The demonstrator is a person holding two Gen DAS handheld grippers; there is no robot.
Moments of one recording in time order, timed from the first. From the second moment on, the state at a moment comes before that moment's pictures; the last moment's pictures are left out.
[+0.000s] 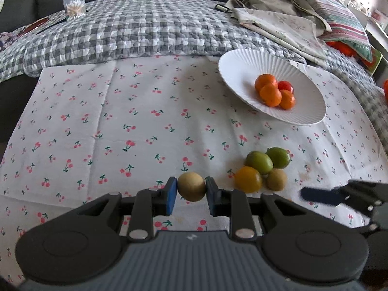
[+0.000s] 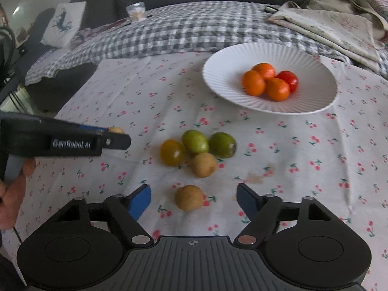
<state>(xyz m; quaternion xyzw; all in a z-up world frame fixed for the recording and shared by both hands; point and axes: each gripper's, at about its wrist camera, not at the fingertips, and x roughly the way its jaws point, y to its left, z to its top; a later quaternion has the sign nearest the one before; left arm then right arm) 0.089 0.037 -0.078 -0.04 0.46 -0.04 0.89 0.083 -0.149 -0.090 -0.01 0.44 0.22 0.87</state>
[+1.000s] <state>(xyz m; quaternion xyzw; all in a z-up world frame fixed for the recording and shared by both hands) 0.101 0.015 -0.058 -0.04 0.42 -0.05 0.91 0.088 -0.175 -0.059 -0.02 0.39 0.20 0.90</state>
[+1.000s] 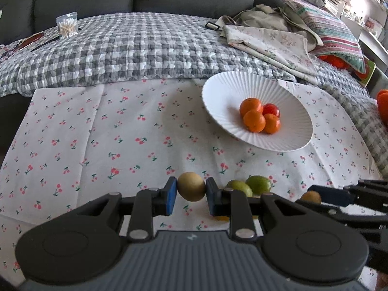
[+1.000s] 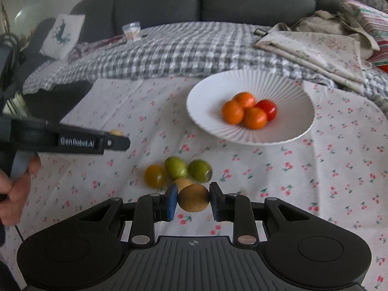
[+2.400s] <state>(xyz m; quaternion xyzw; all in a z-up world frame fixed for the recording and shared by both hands) 0.160 -0.061 -0.071 -0.01 0.38 -0.08 0.92 0.165 -0.239 -0.038 0.02 0.36 0.12 0.92</state>
